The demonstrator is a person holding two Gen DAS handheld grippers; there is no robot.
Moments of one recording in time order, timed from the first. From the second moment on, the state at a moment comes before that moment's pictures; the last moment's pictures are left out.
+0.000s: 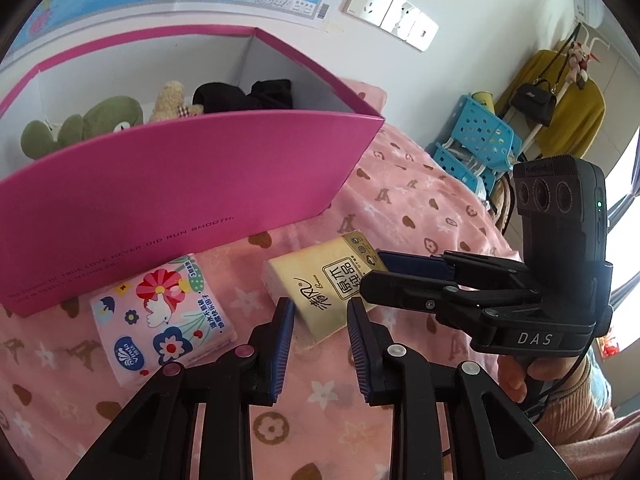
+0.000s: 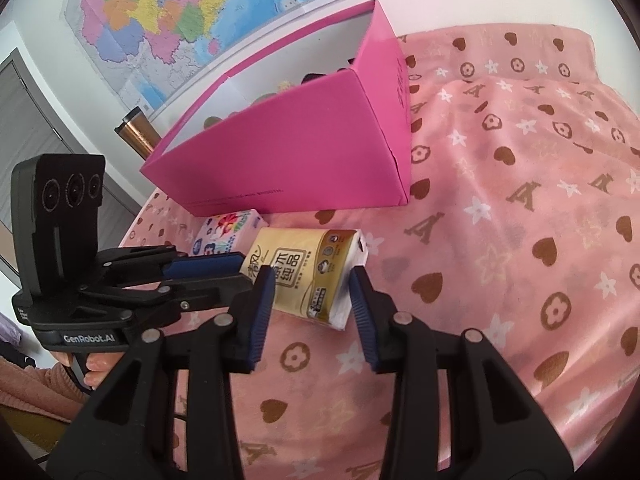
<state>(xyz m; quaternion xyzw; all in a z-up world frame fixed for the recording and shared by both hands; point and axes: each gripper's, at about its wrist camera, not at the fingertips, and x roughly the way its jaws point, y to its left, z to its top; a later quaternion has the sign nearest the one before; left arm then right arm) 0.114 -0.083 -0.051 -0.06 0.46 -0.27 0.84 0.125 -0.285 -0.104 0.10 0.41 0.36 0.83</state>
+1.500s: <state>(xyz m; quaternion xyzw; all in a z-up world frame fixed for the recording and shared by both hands) 0.096 -0.074 0.009 -0.04 0.39 -0.27 0.88 0.112 -0.276 -0.042 0.06 0.33 0.38 0.86</state>
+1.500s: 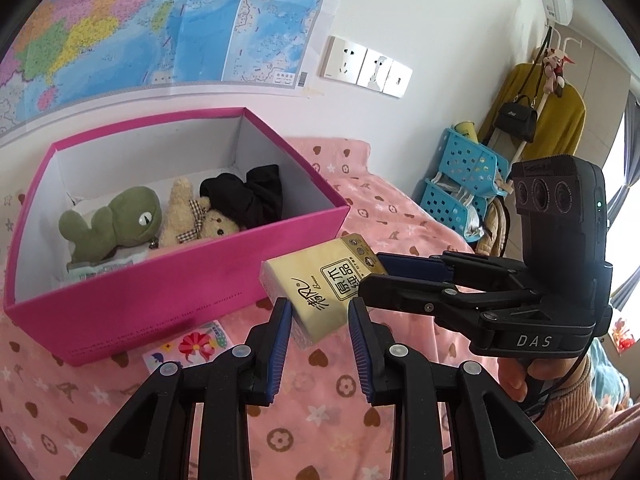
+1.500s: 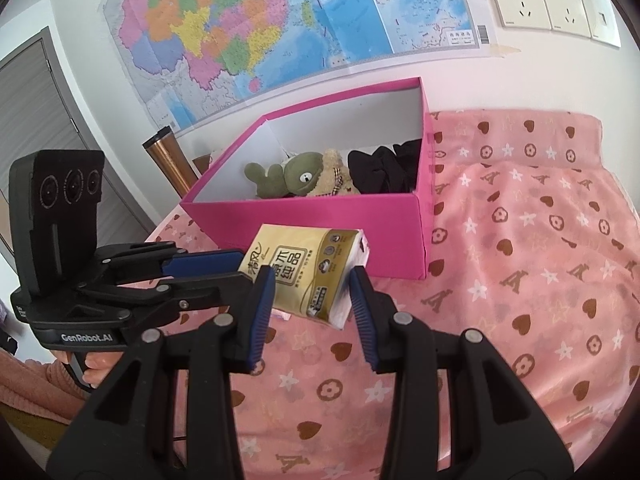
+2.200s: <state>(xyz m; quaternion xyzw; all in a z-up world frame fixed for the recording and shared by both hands) 0.105 -0.073 0.018 -0.04 0.37 -0.26 0.89 0.120 -0.273 -0.029 0.05 0.32 0.38 0.87</state>
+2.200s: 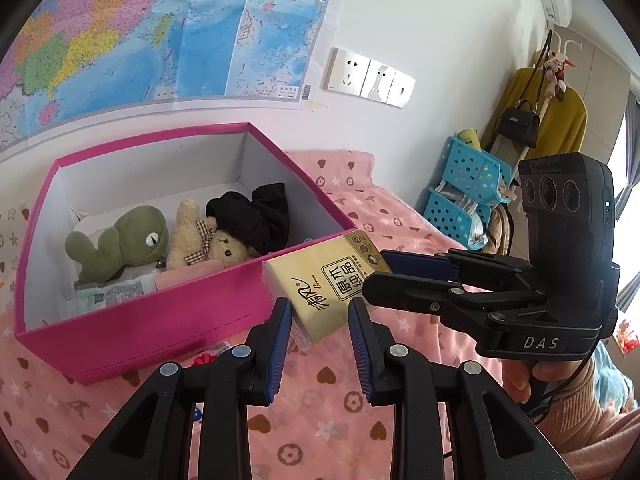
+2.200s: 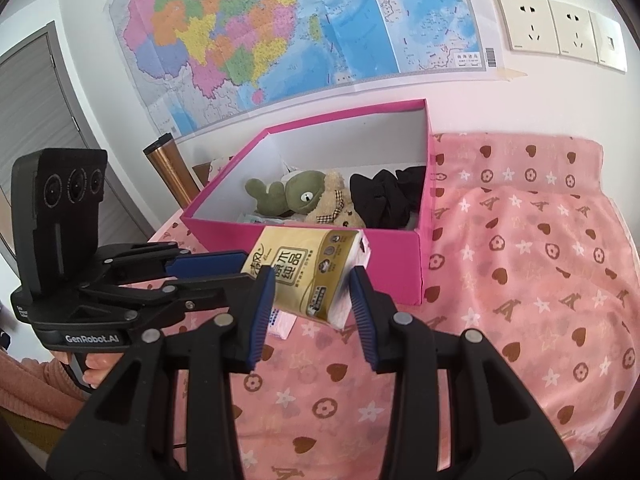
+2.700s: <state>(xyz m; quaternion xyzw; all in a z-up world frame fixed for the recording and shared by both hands) 0.113 -0.071 0.024 -0.04 0.37 -0.25 0.89 0.125 -0.270 -0.022 0.04 0.30 0.38 0.87</state>
